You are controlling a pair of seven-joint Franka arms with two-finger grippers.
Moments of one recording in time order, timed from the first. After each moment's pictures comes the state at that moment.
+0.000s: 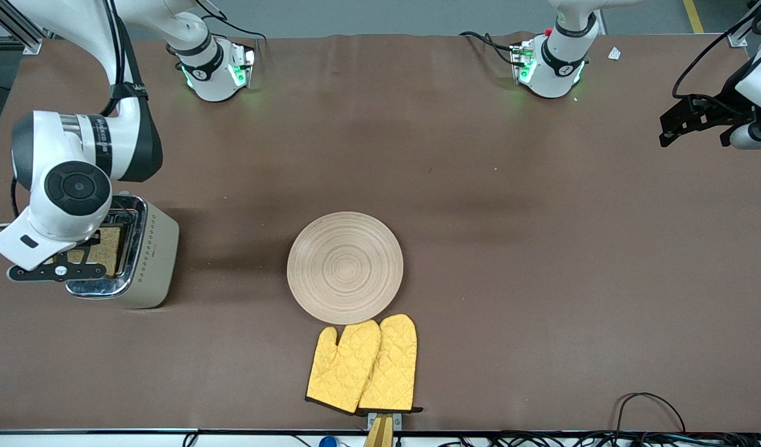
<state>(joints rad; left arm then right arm) 0.07 -0.07 -0.16 -1.57 0.03 1.50 -0.04 0.41 0.31 -0.35 -1.67 -0.68 1.83 0.11</state>
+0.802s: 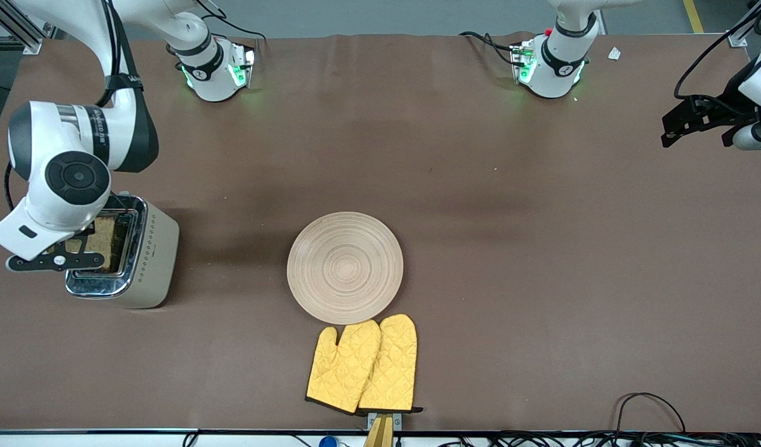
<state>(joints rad) 0.07 -0.07 -0.15 -1.57 0.03 1.50 -0.04 0.41 0.24 -0.35 -1.76 -0.73 1.84 0.10</state>
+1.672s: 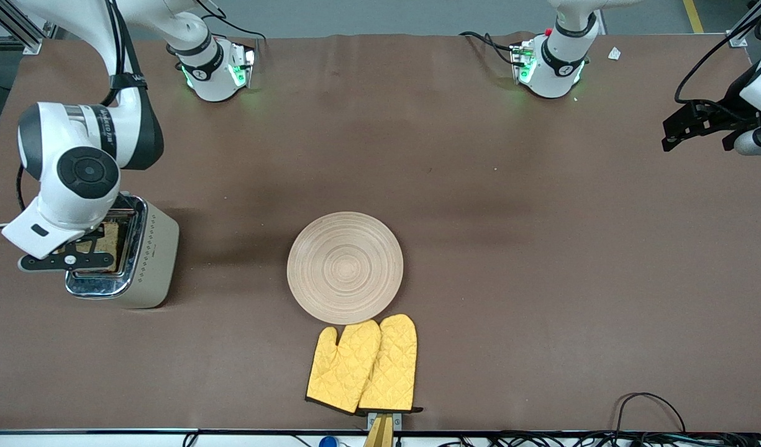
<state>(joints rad) 0.08 -0.05 -0.15 -1.56 0.03 1.50 -0.04 0.42 0.24 -0.34 -1.79 -0.73 1.91 0.16</state>
